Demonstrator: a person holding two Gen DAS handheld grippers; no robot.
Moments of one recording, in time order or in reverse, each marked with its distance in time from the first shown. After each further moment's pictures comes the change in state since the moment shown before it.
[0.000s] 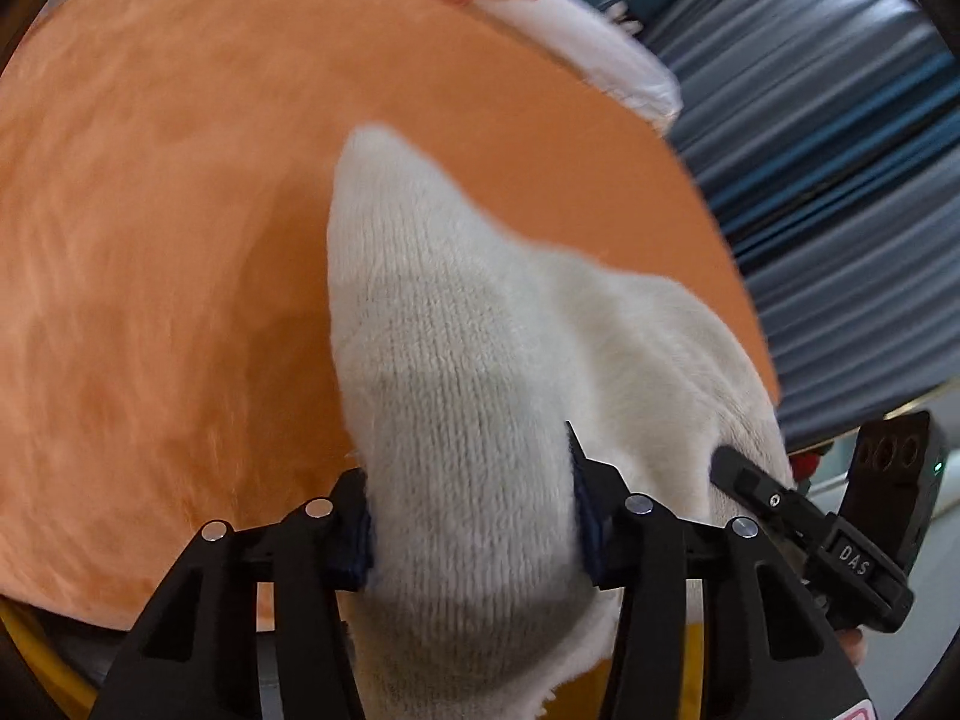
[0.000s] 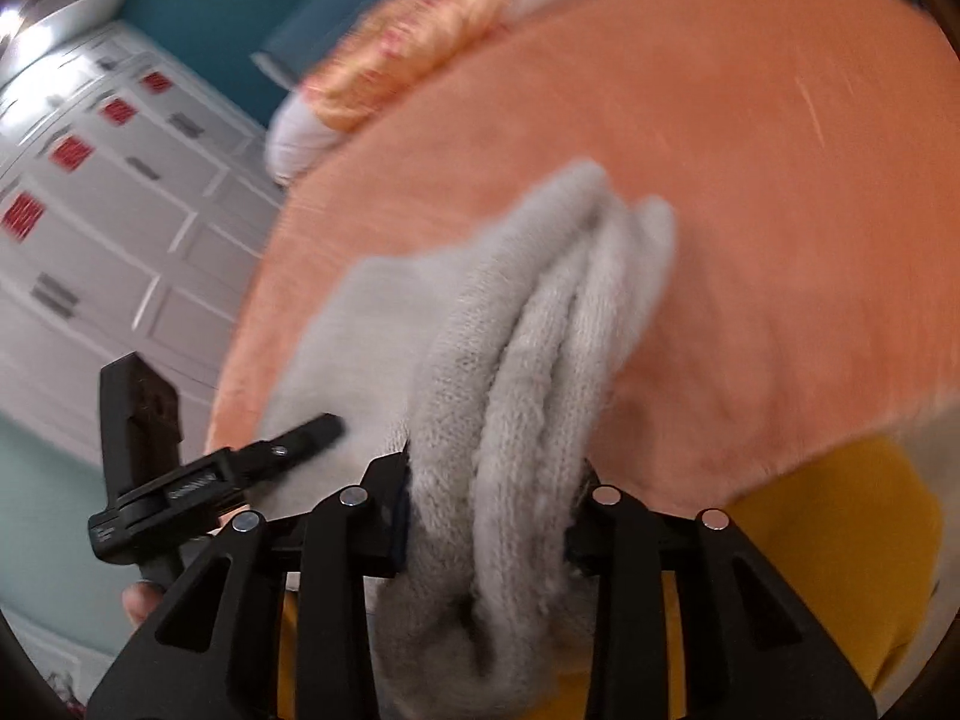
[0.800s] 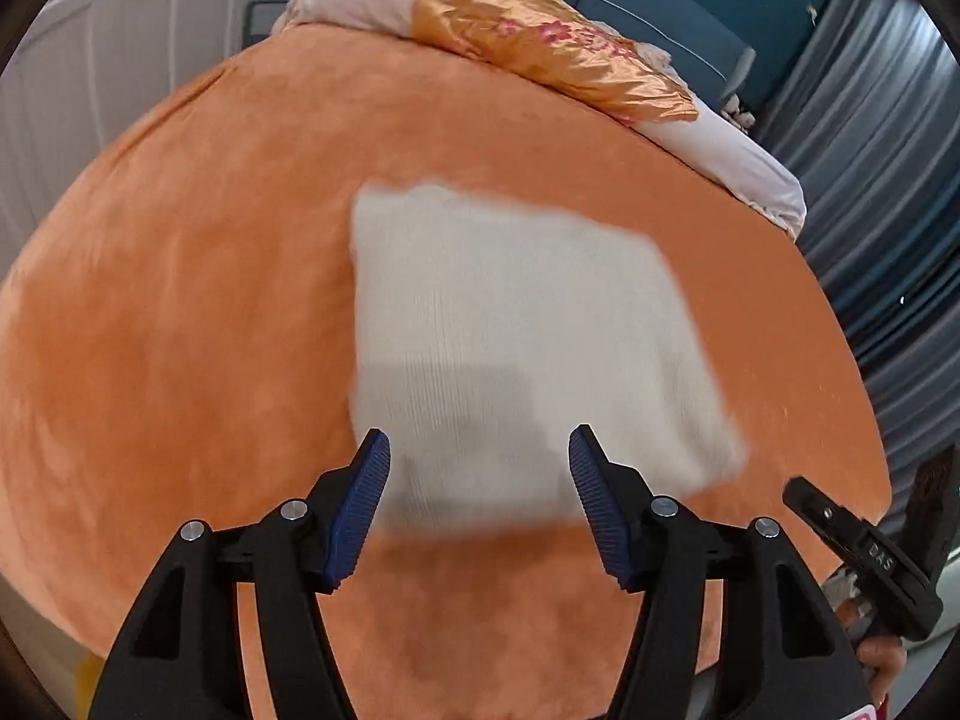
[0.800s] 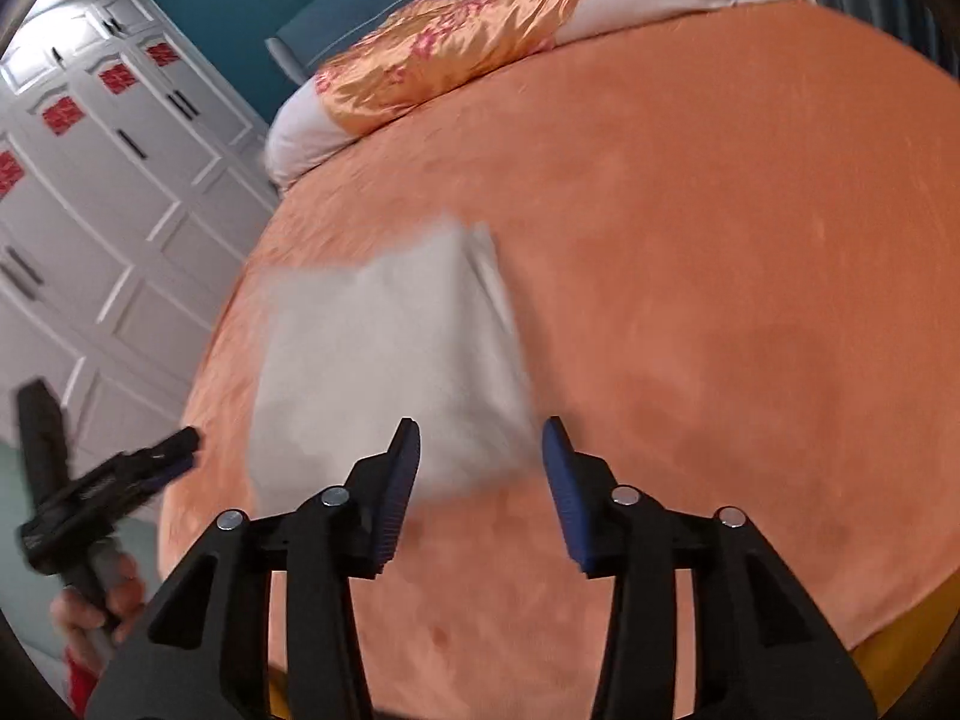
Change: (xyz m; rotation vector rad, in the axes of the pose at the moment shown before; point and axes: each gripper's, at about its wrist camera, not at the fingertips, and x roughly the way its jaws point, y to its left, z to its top) left arm -0.081 0.154 0.047 -0.088 -0.198 0.333; right arm 0.121 0.057 0.022 -0.029 -0.003 -0.092
